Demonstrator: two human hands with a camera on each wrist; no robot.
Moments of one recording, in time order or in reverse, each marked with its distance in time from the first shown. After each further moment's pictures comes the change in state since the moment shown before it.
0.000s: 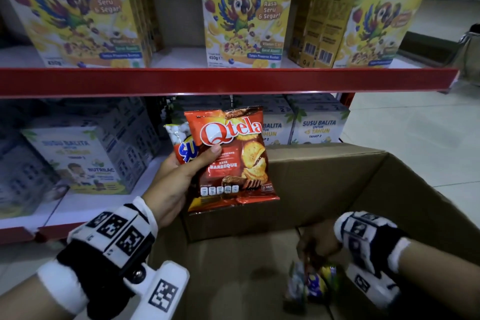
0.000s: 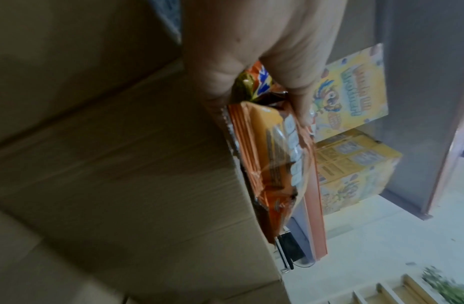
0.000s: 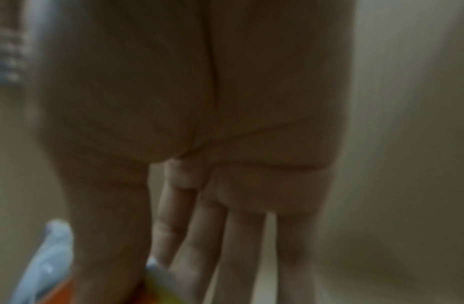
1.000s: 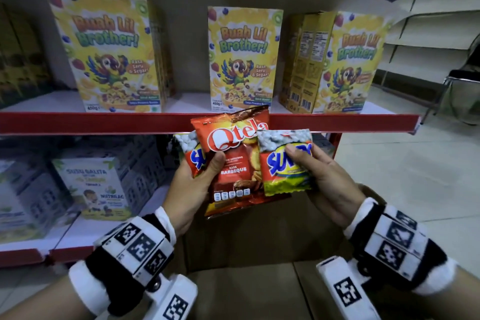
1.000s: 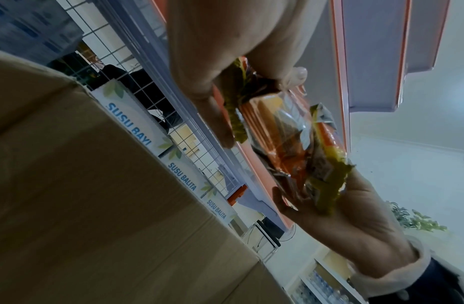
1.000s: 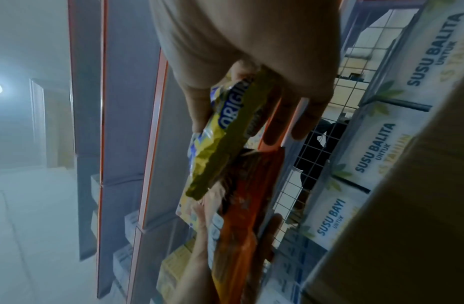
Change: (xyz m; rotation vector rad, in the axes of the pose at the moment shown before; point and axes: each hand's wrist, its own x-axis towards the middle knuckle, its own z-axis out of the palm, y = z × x) left_hand -0.025 0.043 0.046 0.111 0.019 0.262; right_hand -0.136 -0.104 -0.045 1.390 0.994 -0.913
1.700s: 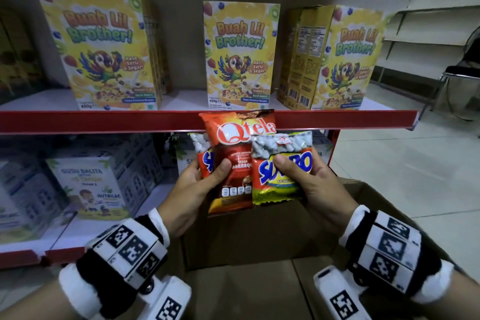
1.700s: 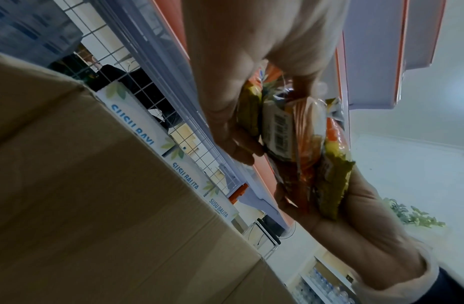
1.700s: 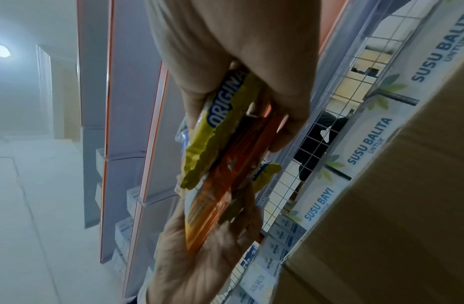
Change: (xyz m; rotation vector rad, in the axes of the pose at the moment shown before) left_hand -0.002 -0.004 -0.004 -0.121 -0.164 -0.145; right_hand -0.005 0.019 0.002 -0.037 -0.046 -0.078
